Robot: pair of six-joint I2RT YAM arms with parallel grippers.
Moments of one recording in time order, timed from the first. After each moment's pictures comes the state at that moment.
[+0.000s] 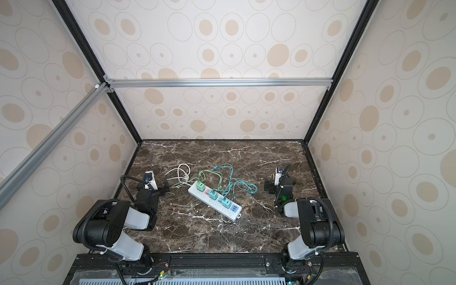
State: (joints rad) left arm -0.05 1.58 0.20 1.28 -0.22 0.05; right arm 0.03 1.55 0.41 0.69 0.05 -0.01
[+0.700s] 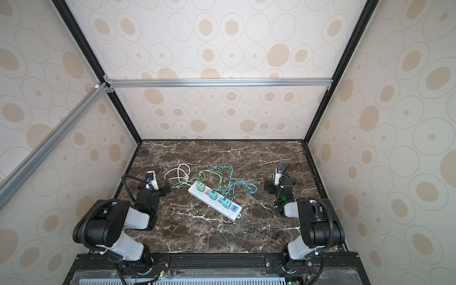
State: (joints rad) left arm -0.04 1.58 0.21 1.26 -0.20 0.05; right arm 0.03 1.55 0.41 0.69 0.05 -0.01
